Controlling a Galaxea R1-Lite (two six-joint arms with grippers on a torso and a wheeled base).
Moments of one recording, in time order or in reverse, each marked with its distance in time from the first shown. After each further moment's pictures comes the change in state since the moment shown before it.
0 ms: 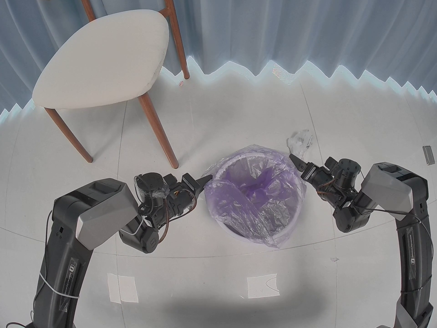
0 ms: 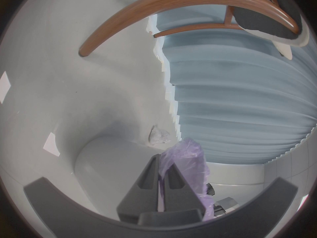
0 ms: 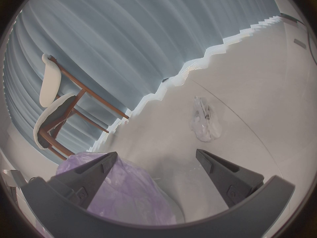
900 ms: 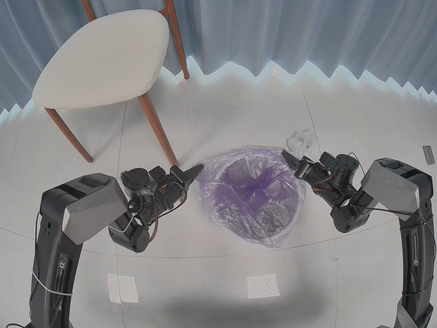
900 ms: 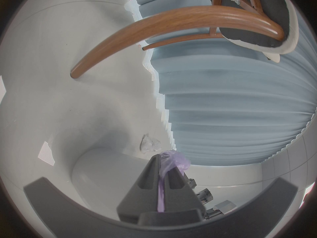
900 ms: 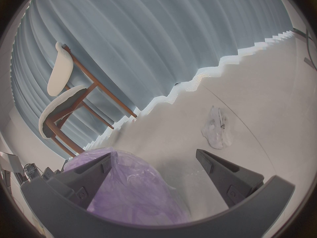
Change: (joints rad) left arm 0.030 -0.076 0.106 -0.130 0.012 0.003; right arm 0.060 -0.076 0.058 -0.013 -0.034 -0.109
